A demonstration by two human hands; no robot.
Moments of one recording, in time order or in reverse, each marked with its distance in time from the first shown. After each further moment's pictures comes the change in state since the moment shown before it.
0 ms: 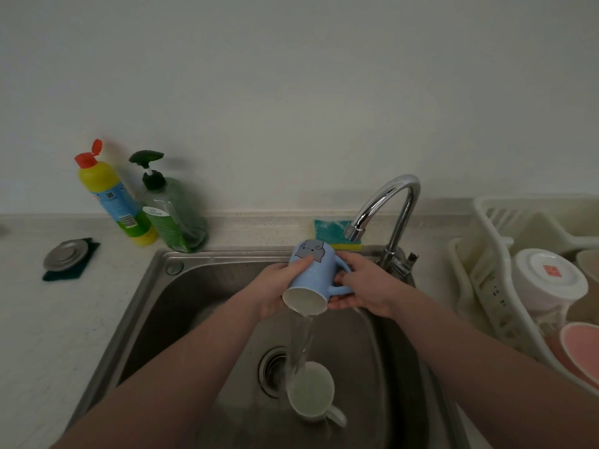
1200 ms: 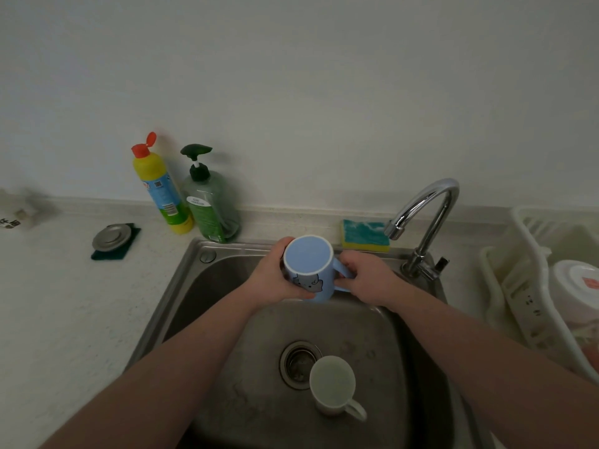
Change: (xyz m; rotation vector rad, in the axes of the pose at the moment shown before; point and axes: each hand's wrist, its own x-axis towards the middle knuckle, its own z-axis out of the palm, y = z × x) left_hand -0.032 -0.001 -0.067 0.609 0.082 0.600; right_hand 0.010 -0.009 0.038 -0.871 0.129 -0.372
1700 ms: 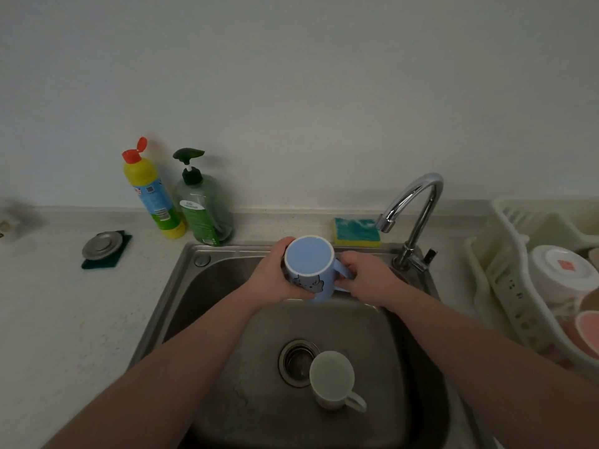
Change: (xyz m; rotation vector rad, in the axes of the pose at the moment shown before) left_hand 0.000 -0.001 0.002 0.094 -0.028 0.058; right_hand -0.018 -0.003 0.002 -0.047 0.049 0.036
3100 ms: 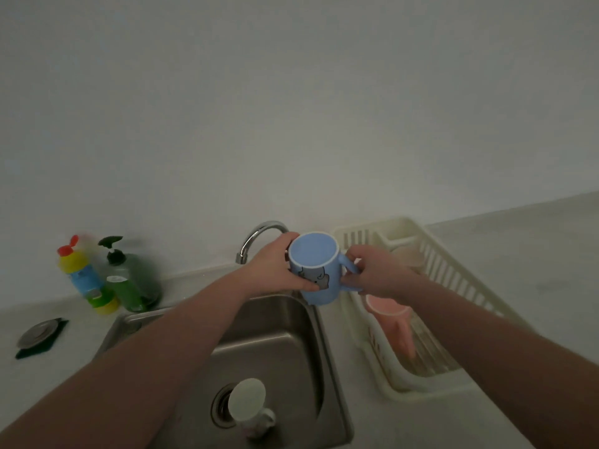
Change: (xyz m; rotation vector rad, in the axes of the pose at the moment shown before) left_hand -0.033 0.271 0.132 0.288 -0.162 0.231; right_hand -0.228 0.076 -0.191 0.119 0.314 0.068
